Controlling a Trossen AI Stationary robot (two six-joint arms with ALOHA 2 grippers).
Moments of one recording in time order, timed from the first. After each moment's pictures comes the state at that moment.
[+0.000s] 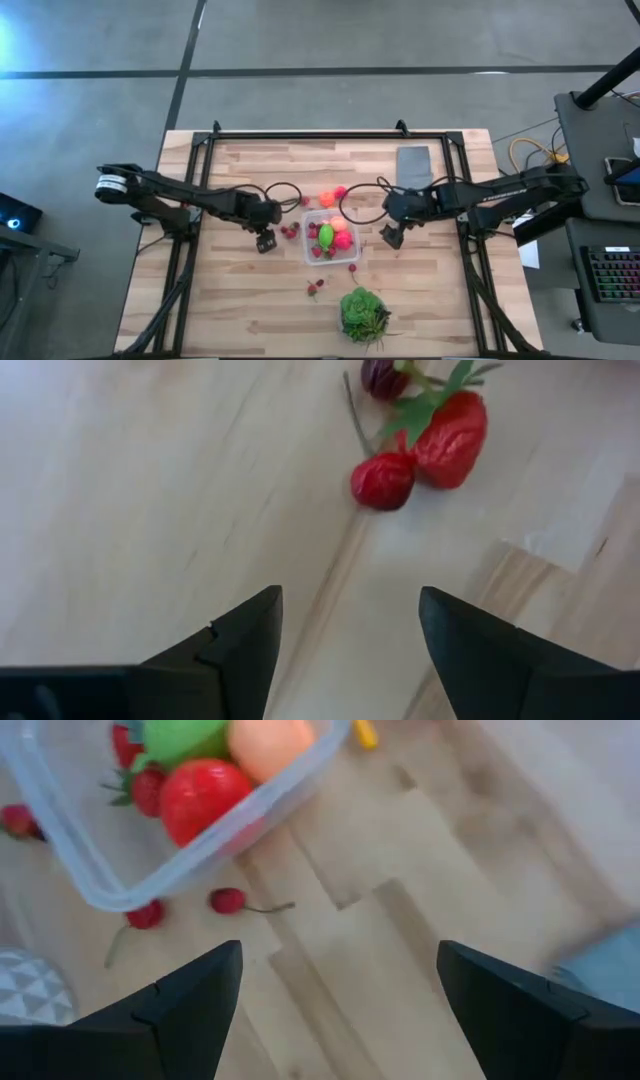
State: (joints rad) left arm -0.01 1.38 0.71 -0.54 -0.07 -0.43; right arm 0.09 1.21 0.79 -0.64 0.12 0.63
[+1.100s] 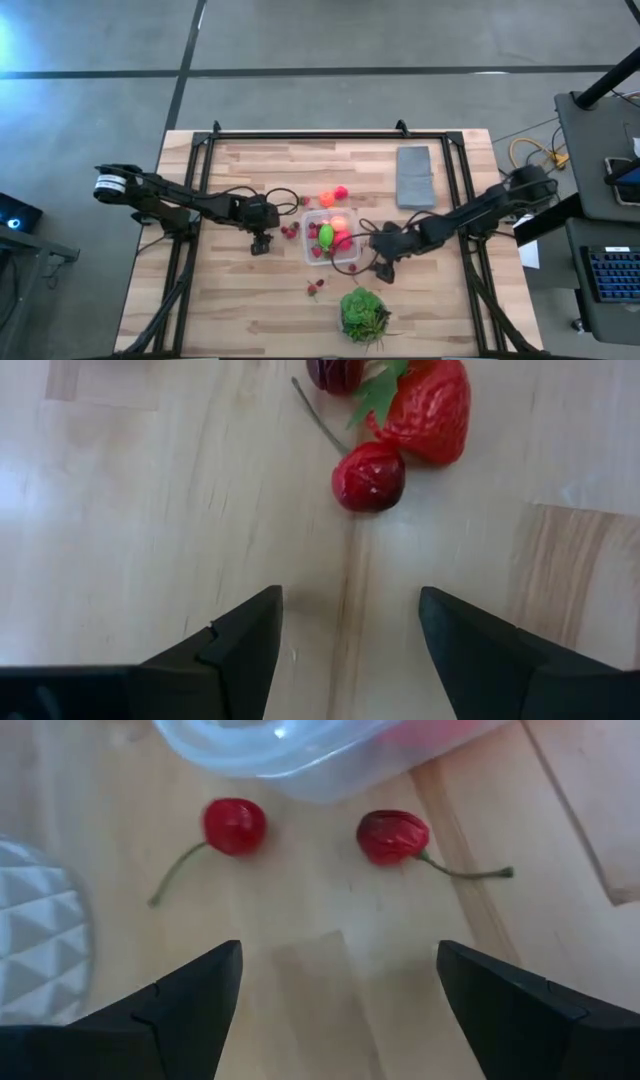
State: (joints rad) left arm -0.01 1.37 0.56 -0.30 -0.09 -0.12; right arm 0.31 1.53 0.62 -0.08 0.07 0.62
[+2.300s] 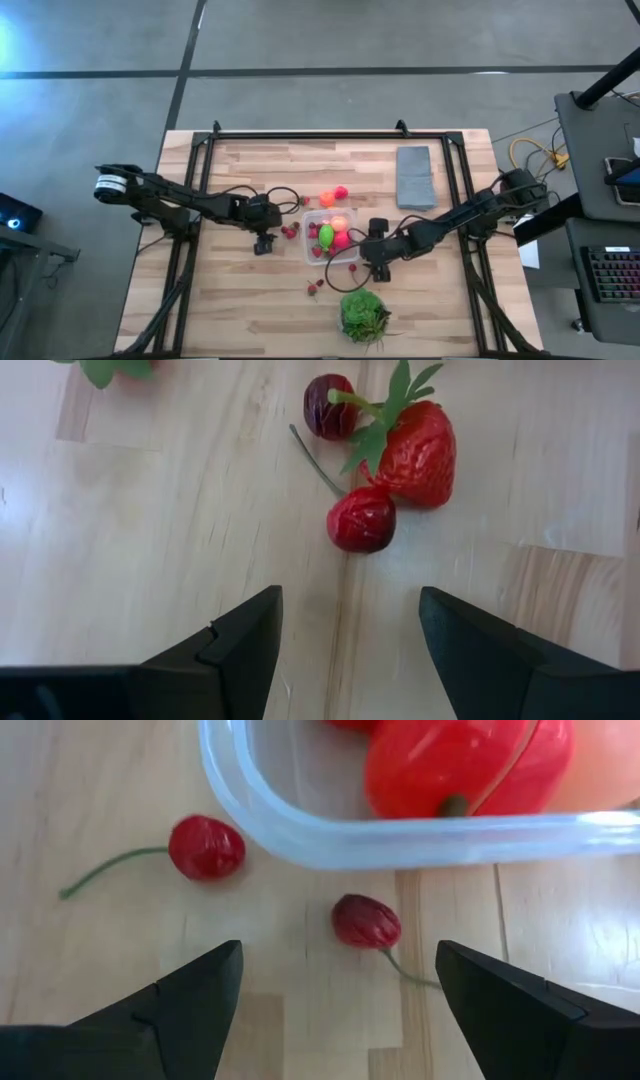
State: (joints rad) left arm -0.01 1.37 0.56 -0.24 -0.08 -0.12; right arm 0.33 1.64 0.75 -0.17 0.24 0.22
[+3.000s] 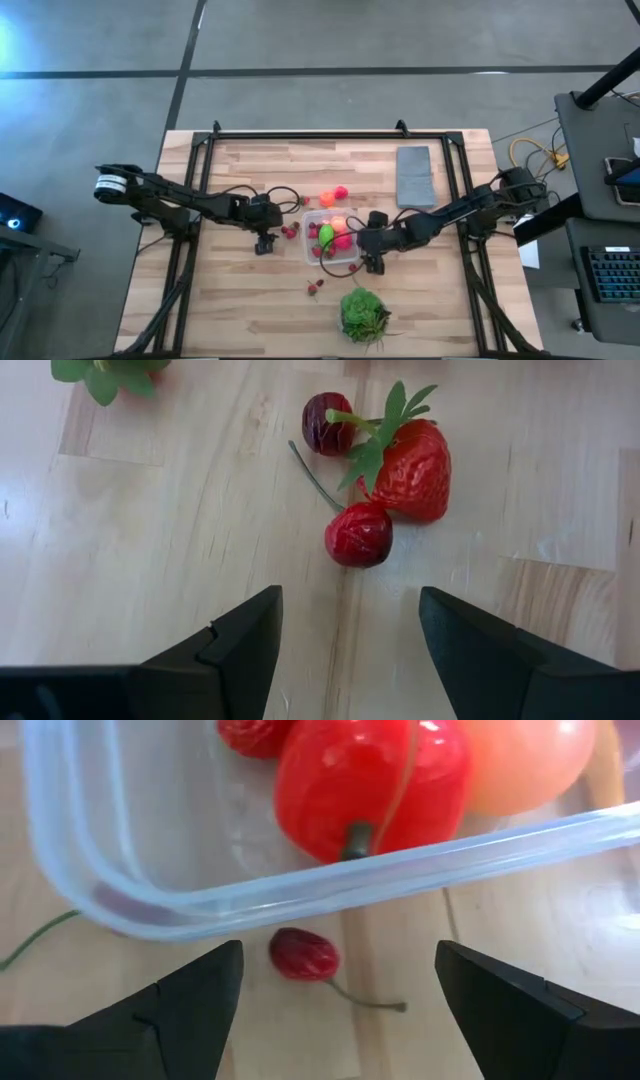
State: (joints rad) left arm -0.01 1.37 0.56 -0.22 -0.08 -0.12; right arm 0.25 1.64 0.75 -0.14 0.21 0.29
